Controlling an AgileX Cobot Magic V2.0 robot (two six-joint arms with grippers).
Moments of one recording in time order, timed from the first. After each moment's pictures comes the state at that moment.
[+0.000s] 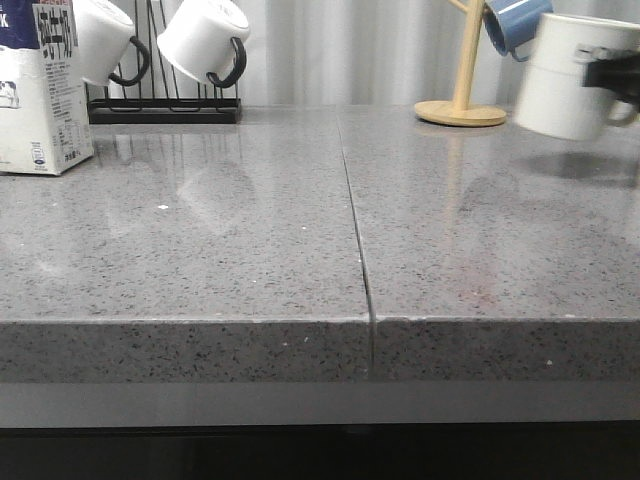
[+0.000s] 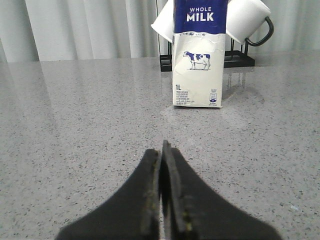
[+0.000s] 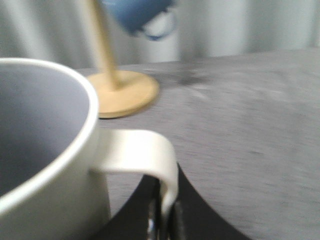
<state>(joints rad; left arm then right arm) 0.01 0.00 -0.01 0.05 0.13 0.04 -0.01 1.69 -0.77 -0.04 -0.73 0.15</state>
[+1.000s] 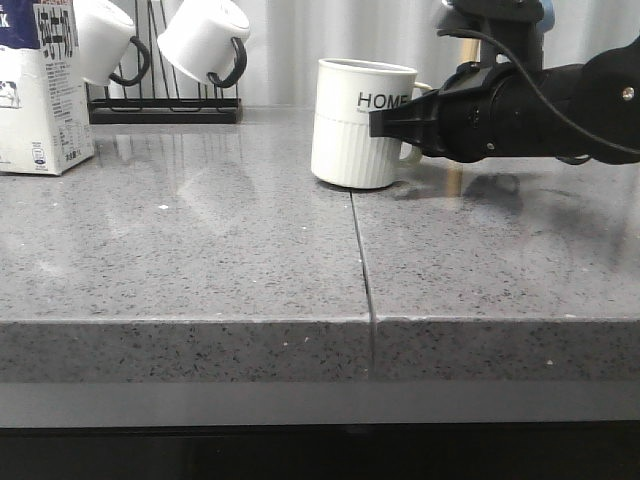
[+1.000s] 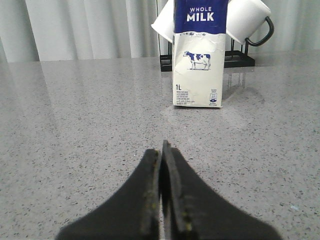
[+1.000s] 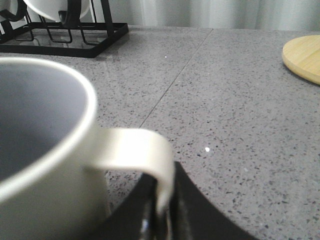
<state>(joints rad) 0.01 0.00 -0.01 0.05 0.13 0.04 0.33 1.87 -0.91 -0.05 -0.73 0.15</state>
